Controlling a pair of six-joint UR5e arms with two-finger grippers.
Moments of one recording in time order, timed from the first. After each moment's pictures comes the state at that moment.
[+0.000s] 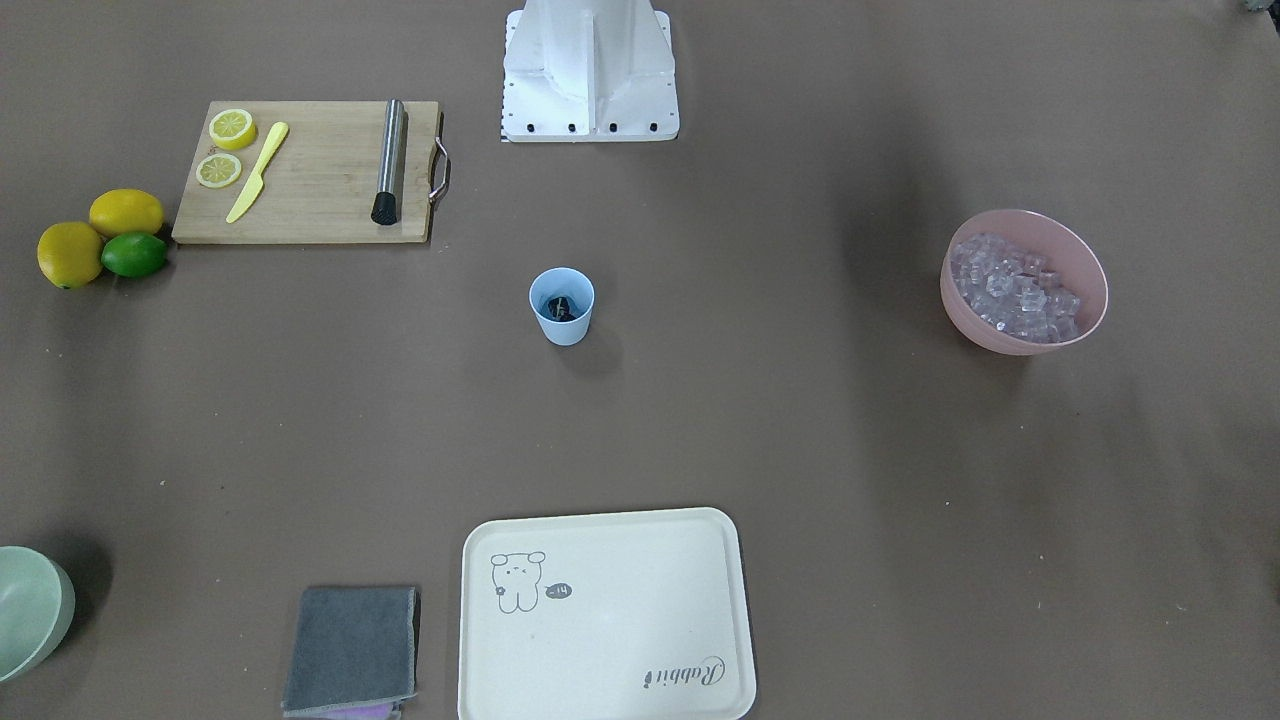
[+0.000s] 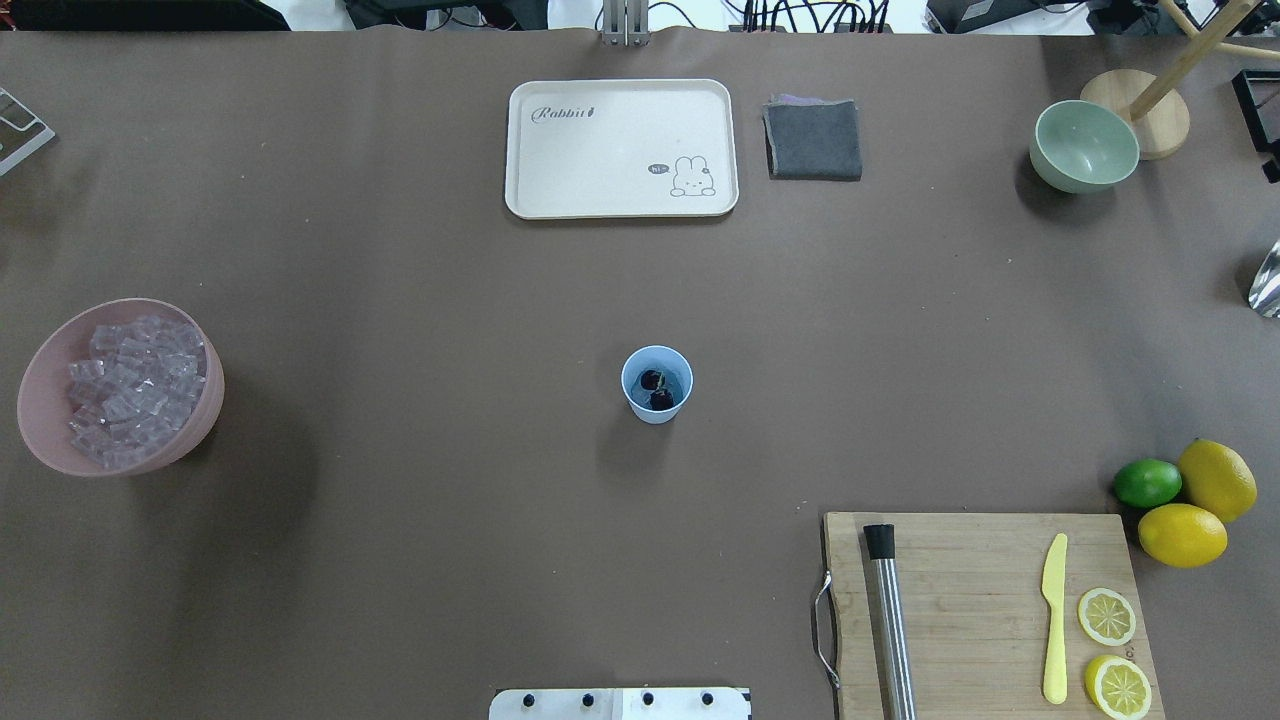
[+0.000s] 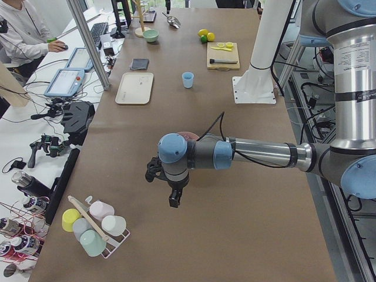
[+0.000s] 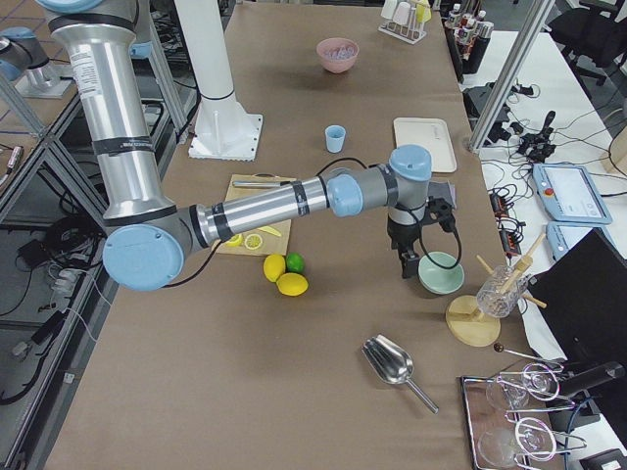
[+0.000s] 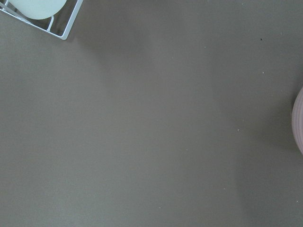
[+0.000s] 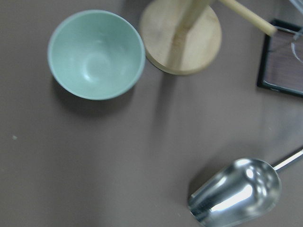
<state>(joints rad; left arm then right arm) -1.57 -1.43 -1.80 -1.46 -2.36 0.23 1.45 -1.42 1.66 -1.57 2.19 0.06</state>
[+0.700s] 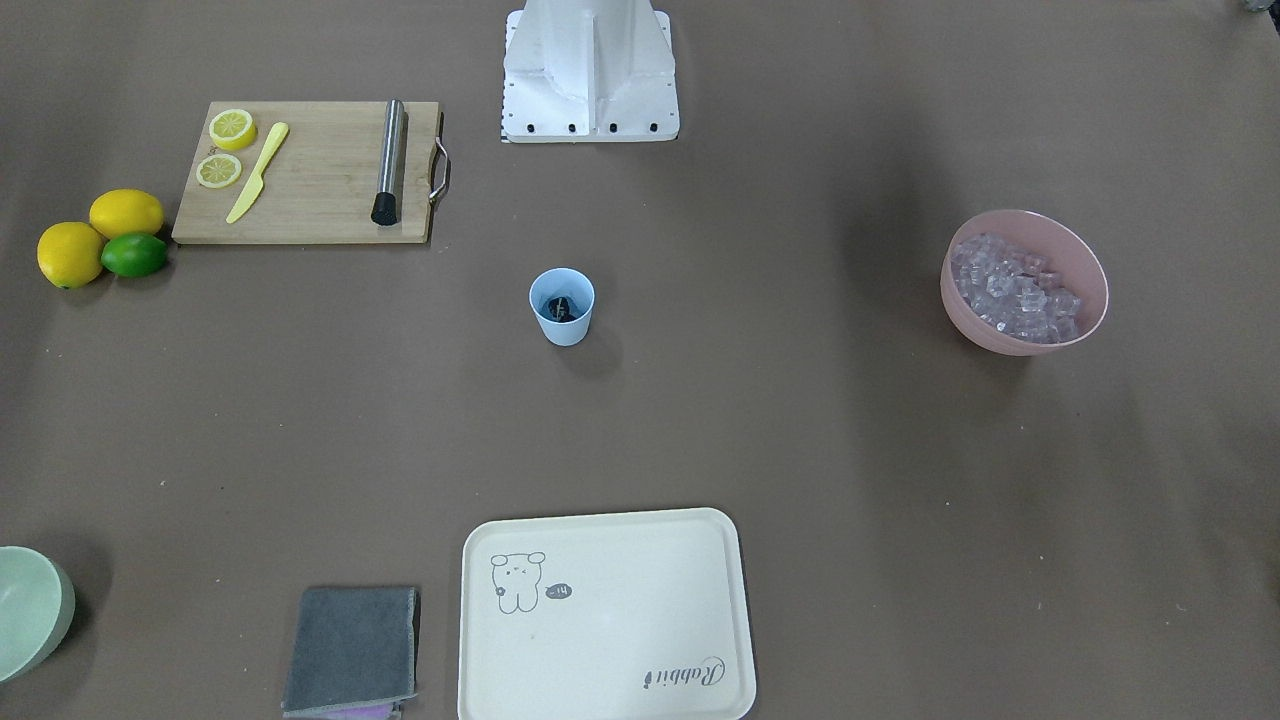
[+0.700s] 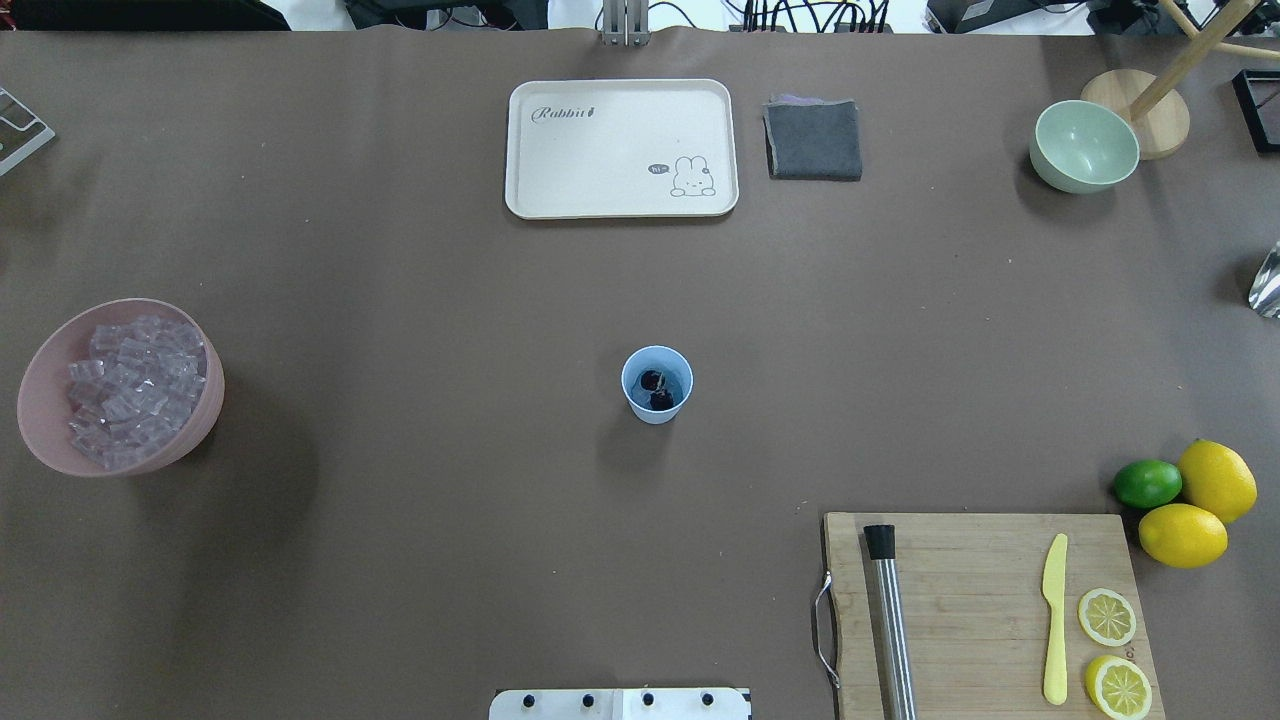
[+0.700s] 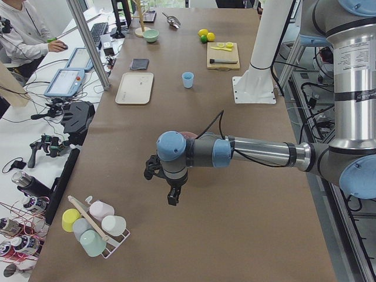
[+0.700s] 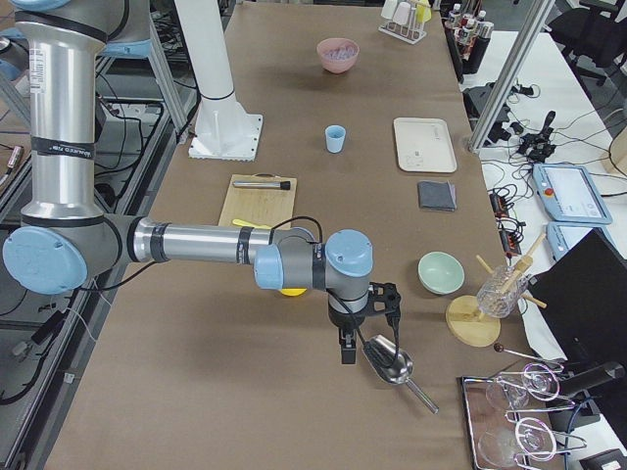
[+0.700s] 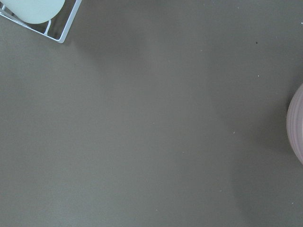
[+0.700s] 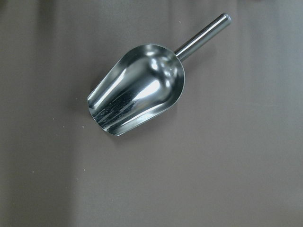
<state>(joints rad) -1.57 -1.44 -1.80 -1.46 -2.37 0.23 1.59 -1.66 1.64 -1.48 2.18 -0.02</state>
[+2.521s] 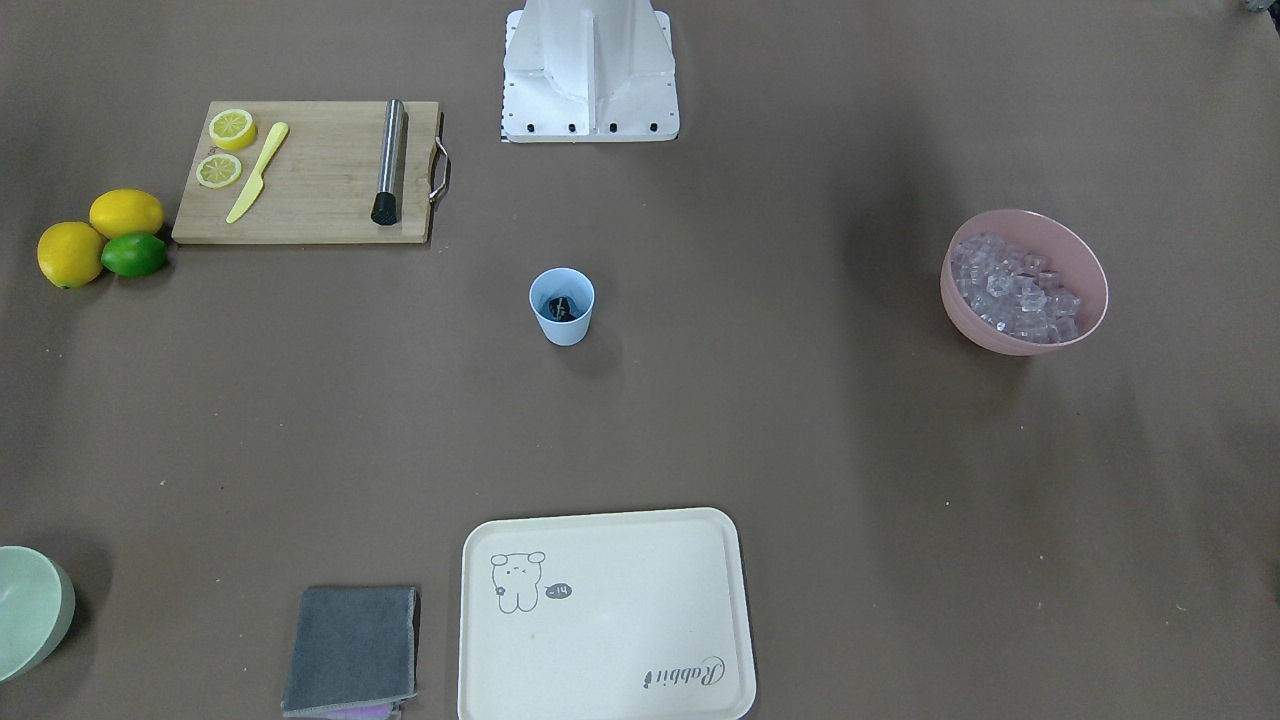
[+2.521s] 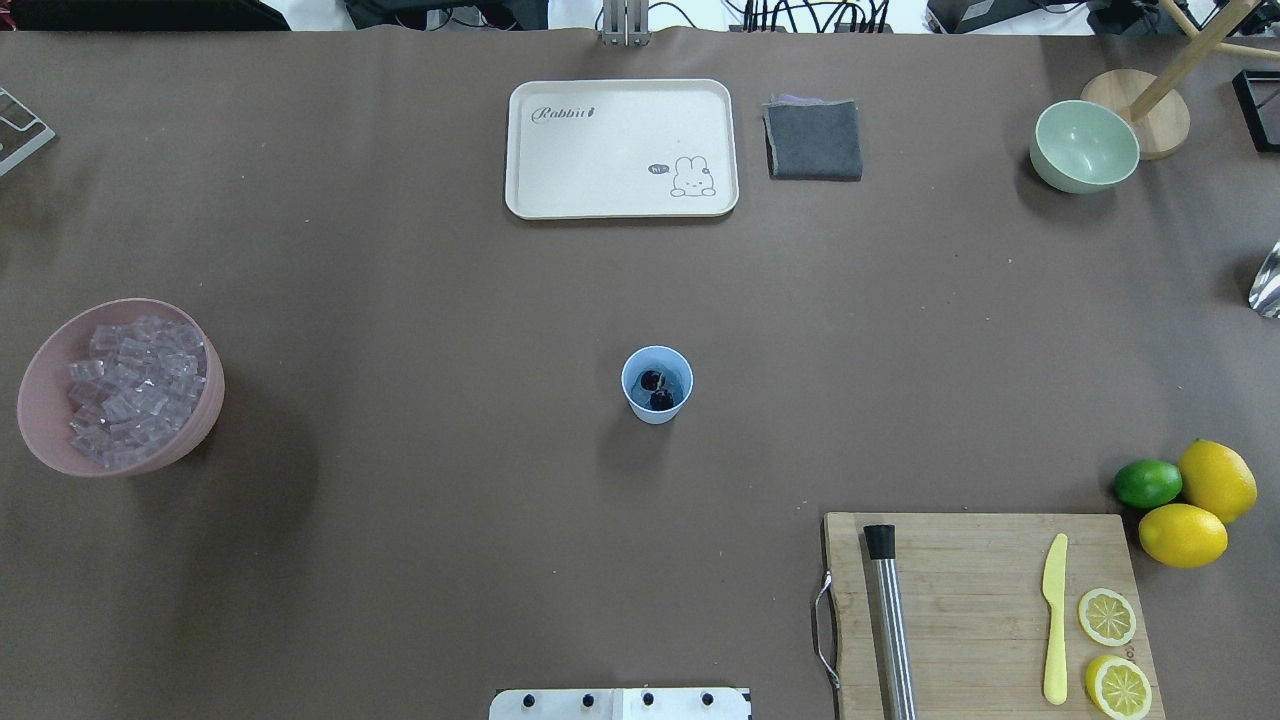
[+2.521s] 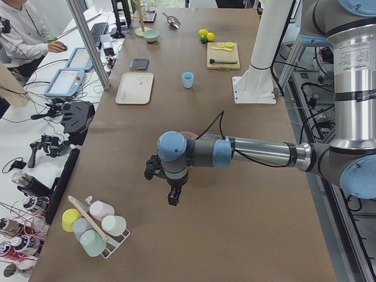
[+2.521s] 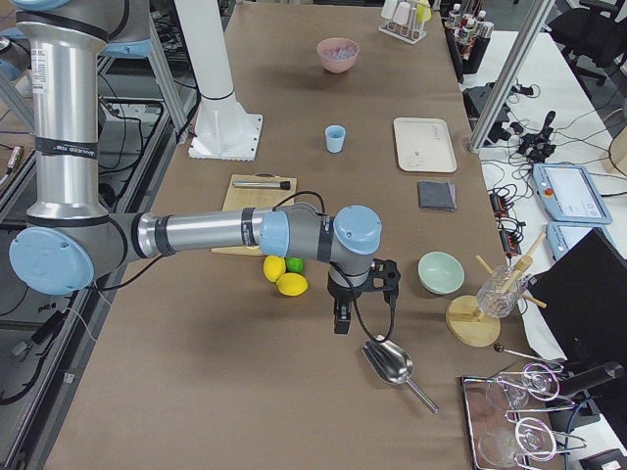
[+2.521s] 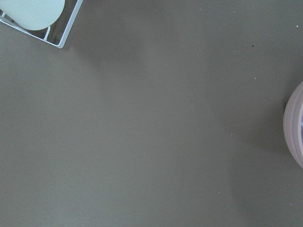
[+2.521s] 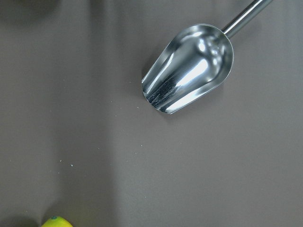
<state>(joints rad) -1.57 -1.43 -1.80 -1.46 -2.37 0.23 1.58 -1.63 1.76 -1.75 2.29 -0.03</state>
